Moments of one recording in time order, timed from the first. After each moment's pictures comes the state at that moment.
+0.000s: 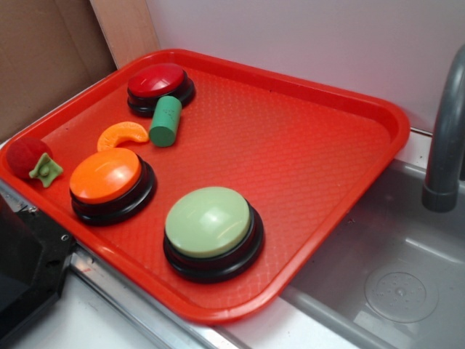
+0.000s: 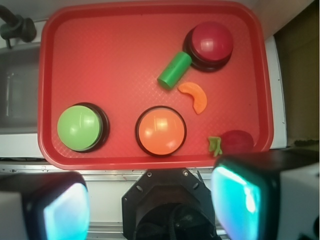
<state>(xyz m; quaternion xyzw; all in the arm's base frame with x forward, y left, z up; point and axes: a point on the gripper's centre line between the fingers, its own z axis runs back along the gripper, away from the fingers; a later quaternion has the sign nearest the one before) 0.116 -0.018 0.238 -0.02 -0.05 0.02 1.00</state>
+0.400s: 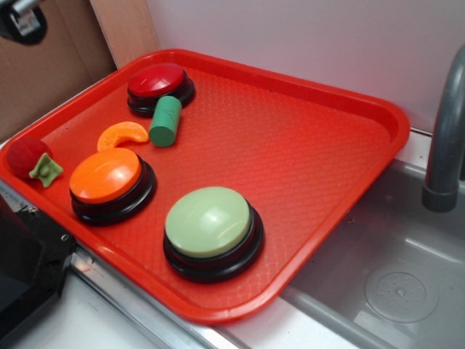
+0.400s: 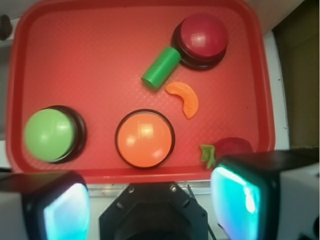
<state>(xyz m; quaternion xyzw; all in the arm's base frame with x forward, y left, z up) 0.129 0.011 0.193 0.00 -0.08 0.03 1.00</state>
